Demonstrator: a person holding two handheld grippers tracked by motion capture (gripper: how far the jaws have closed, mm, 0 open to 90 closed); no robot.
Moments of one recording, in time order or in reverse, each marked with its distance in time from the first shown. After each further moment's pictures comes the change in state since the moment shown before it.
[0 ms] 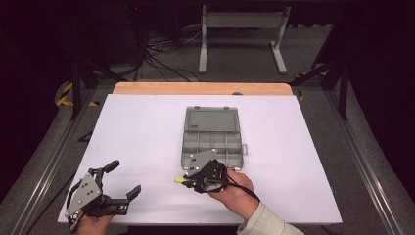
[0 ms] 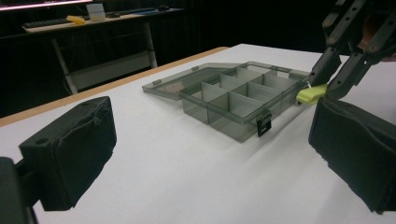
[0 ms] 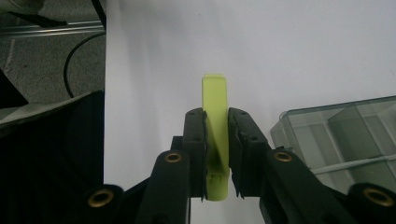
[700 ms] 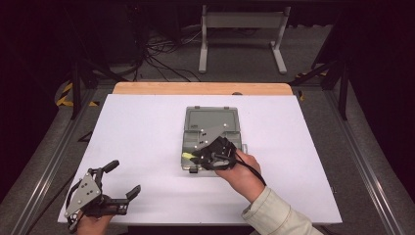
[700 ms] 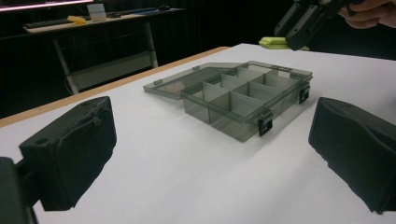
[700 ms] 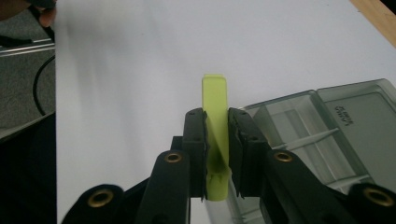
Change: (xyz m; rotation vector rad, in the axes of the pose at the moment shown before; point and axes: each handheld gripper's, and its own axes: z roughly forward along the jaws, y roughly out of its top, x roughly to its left) left arm 0.000 0.000 0.000 -0.007 0.005 0.000; right arm -0.044 0.011 -0.030 -0.010 -0.098 0.085
